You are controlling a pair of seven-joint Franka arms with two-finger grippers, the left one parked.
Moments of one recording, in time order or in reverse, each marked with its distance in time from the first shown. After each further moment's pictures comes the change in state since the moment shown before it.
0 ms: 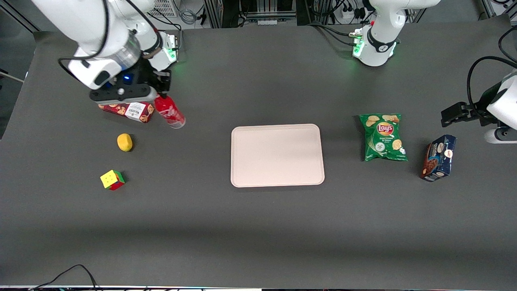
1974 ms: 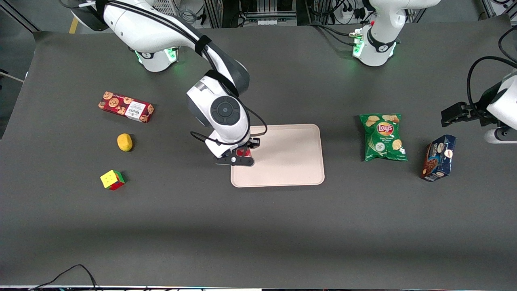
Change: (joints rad) arm 0.173 0.554 0.067 0.025 -0.149 0.487 0.405
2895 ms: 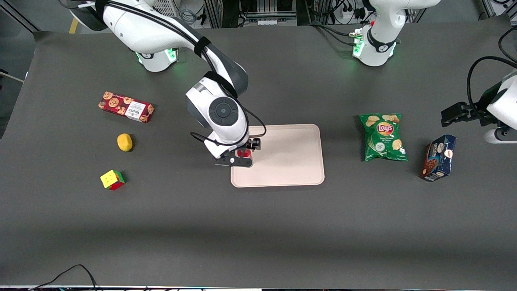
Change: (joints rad) arm -0.006 -0.008 0.000 -0.012 0.000 0.023 0.018
